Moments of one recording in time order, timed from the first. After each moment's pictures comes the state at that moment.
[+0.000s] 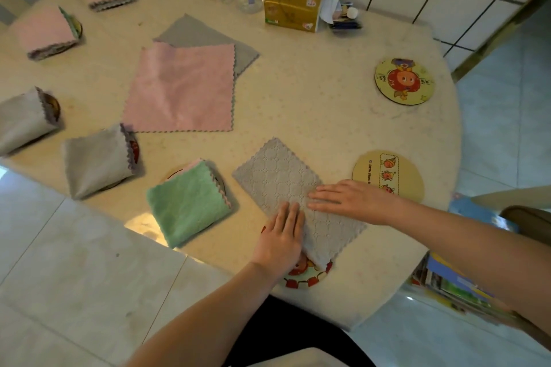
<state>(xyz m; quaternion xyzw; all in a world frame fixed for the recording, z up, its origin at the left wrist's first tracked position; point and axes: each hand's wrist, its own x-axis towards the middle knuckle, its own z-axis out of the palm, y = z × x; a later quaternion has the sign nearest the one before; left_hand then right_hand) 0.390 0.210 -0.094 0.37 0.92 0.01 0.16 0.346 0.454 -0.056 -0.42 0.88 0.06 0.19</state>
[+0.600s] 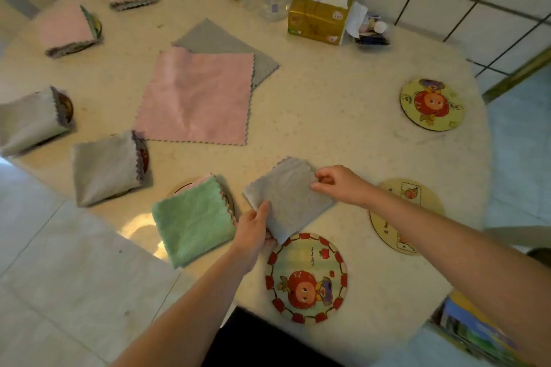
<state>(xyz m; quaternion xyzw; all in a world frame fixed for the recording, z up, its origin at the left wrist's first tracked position) 0.310 0.183 -0.066 -0.29 0.63 0.65 0.30 0.249 0.402 -0.054 0.01 0.87 -0.40 0.29</state>
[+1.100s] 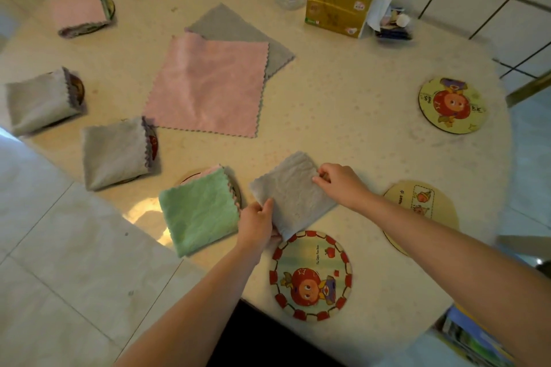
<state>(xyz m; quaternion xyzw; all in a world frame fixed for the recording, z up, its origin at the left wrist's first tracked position) 0.306 0.184 -0.067 -0.33 0.71 0.55 0.28 0.245 0.377 -0.078 0.04 0.93 -0.28 0.23</state>
